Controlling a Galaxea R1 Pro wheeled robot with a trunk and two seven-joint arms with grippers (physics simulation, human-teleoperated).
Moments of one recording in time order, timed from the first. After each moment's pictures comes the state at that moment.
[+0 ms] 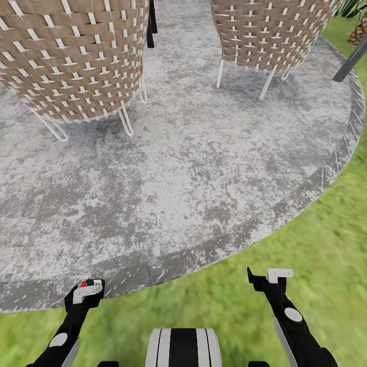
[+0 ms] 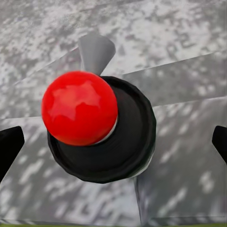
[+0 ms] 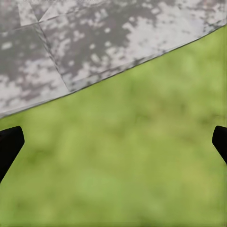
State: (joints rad) left arm -0.40 0.14 0.17 -0.56 0.00 -0.44 -0.01; right arm -0.30 -0.05 -0.11 -1.07 0.06 0.01 0.00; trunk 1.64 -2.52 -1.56
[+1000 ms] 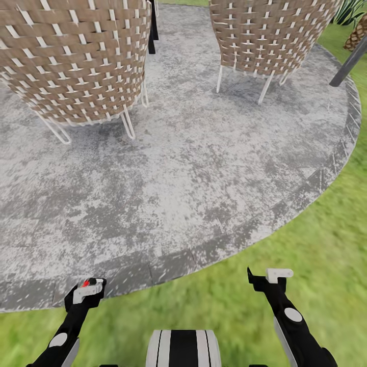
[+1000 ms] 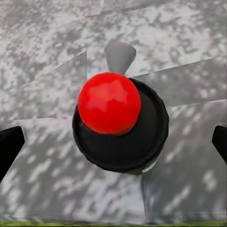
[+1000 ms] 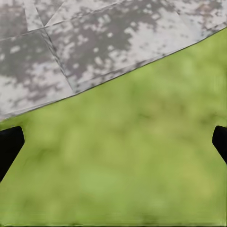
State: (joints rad) left arm -0.40 0.14 0.17 -0.56 0.00 -0.44 -0.01; right arm -0.30 -0.05 -0.11 -1.07 0.06 0.01 0.00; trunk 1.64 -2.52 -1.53
